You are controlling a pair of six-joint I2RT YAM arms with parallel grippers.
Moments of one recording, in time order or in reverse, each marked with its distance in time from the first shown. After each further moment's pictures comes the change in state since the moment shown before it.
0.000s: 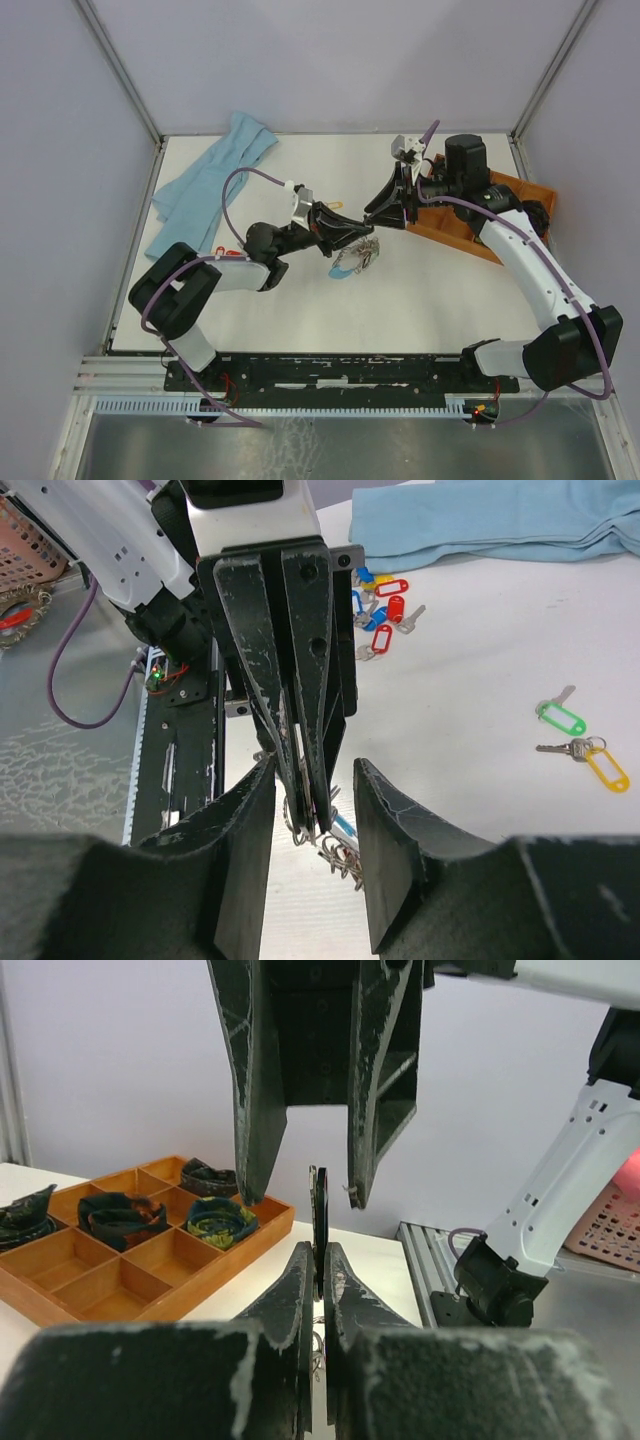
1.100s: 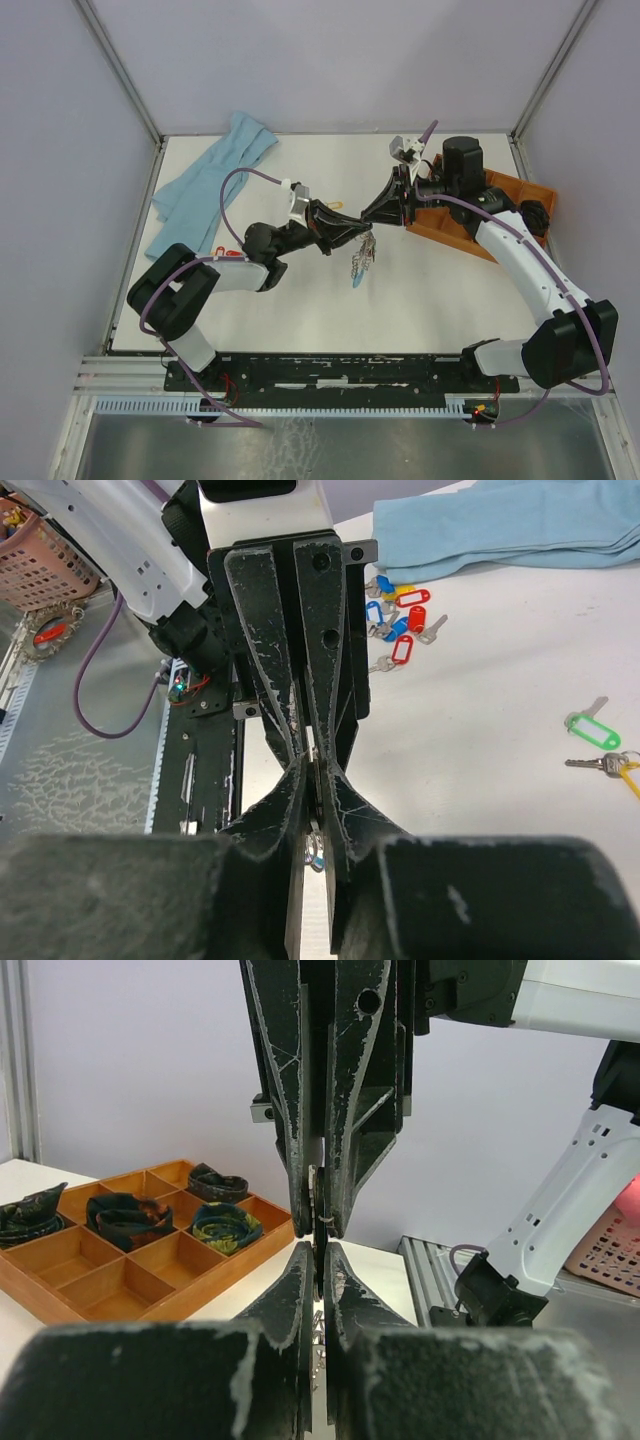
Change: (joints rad) left arm 0.005 -0.020 -0.010 0.000 -0.050 -0.032; right arm 0.001 0.013 -0.062 0.141 -0.046 0.111
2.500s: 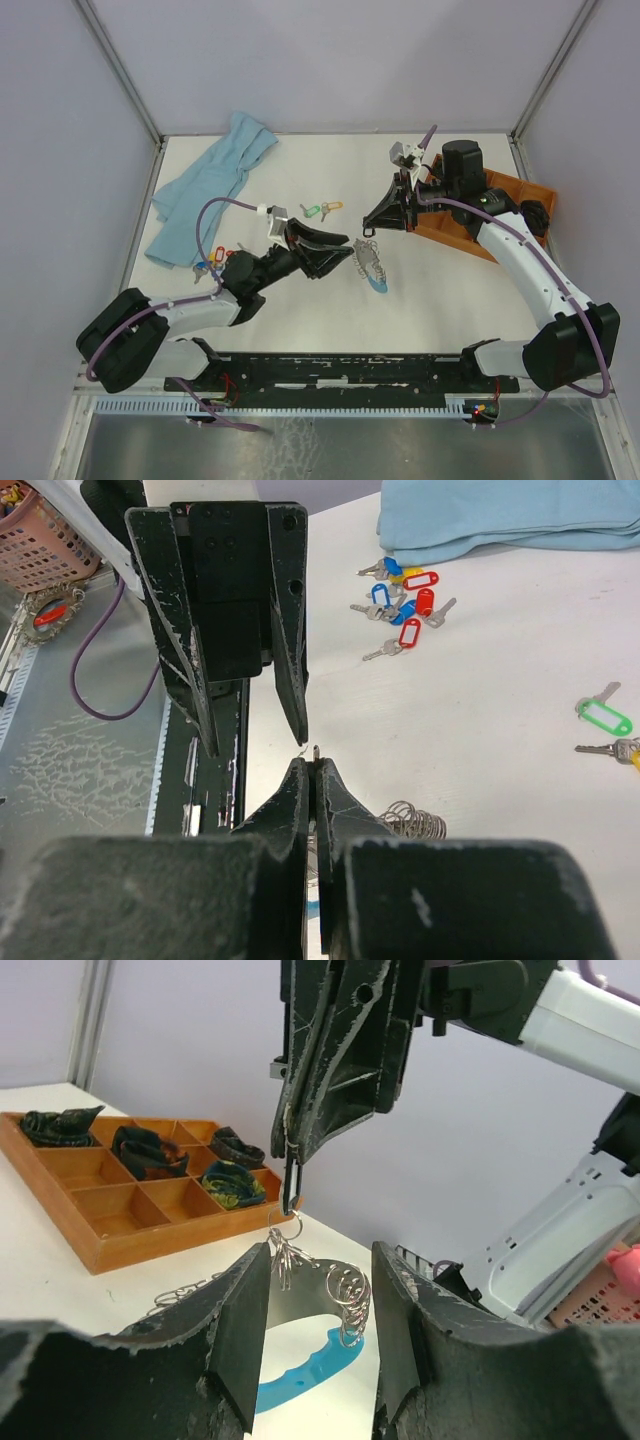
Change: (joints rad) left arm -0.076 -0.355 -0.281 -0.208 -0.261 -0.016; right arm -0.001 -0.013 0.000 -0.099 -0.010 -0.083
